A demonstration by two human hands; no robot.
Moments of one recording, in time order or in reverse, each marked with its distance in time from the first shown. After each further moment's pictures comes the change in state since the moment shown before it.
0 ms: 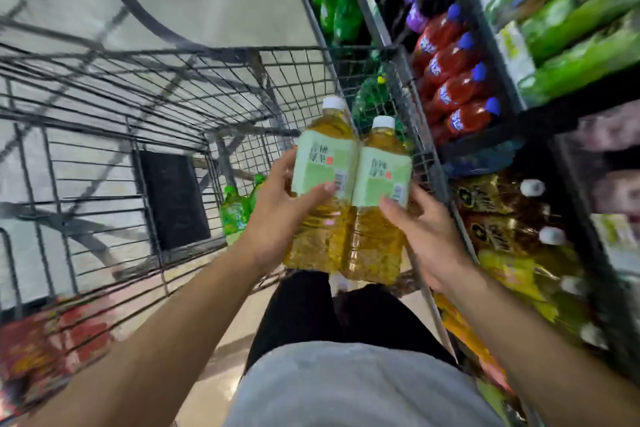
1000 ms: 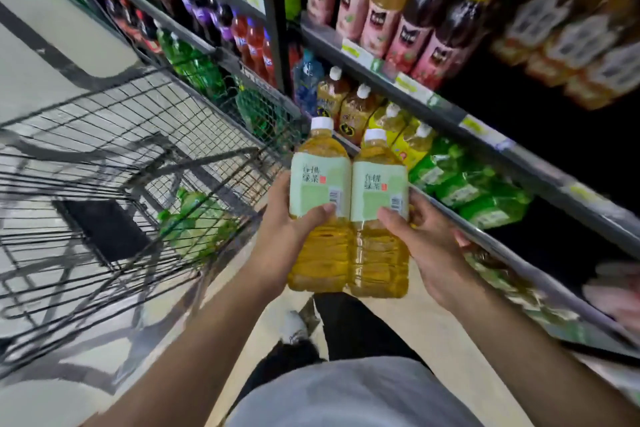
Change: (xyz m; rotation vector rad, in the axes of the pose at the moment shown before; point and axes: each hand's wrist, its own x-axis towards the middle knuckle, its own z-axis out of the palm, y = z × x) left_hand -0.281 -0.128 0.101 0.368 -0.392 0.165; right_hand -0.333 0.190 -0.090 0.321 0.476 -0.207
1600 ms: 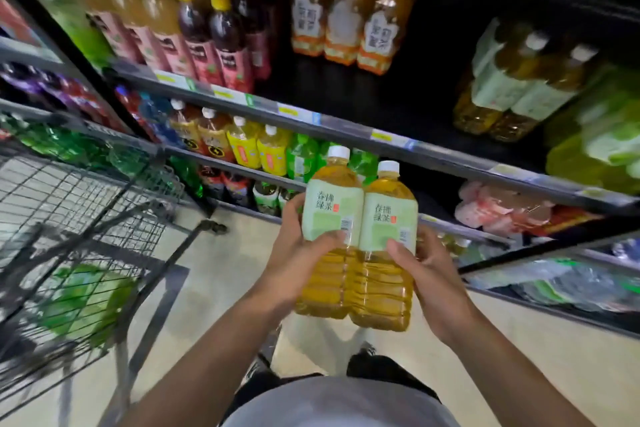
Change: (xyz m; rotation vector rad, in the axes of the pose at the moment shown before) left_hand -0.082 -0.050 0.215 0.091 -0.435 0.033; right_hand -0.143 0.070 -0.210 0.237 0.364 -0.017
